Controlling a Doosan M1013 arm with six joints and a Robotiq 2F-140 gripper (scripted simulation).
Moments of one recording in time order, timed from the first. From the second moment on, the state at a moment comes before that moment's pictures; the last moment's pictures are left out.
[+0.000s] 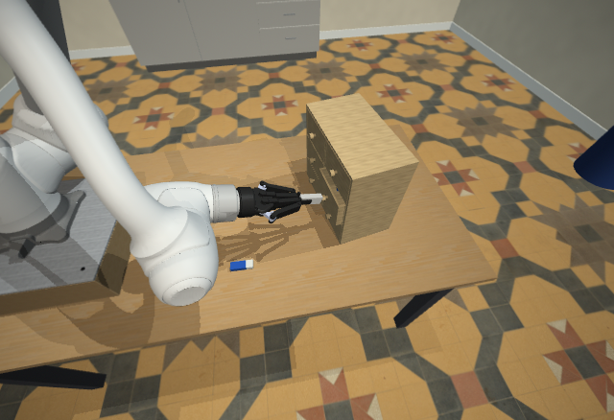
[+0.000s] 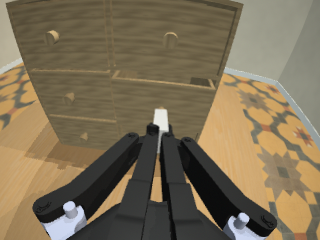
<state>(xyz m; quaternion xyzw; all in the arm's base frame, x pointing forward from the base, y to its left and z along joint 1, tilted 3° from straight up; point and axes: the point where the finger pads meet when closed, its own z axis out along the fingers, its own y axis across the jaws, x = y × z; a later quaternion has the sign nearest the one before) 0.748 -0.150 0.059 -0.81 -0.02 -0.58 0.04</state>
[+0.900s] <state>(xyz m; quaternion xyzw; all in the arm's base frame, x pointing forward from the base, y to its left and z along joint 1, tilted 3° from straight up) 0.765 -0.148 0.059 -0.81 -0.02 -0.58 0.04</state>
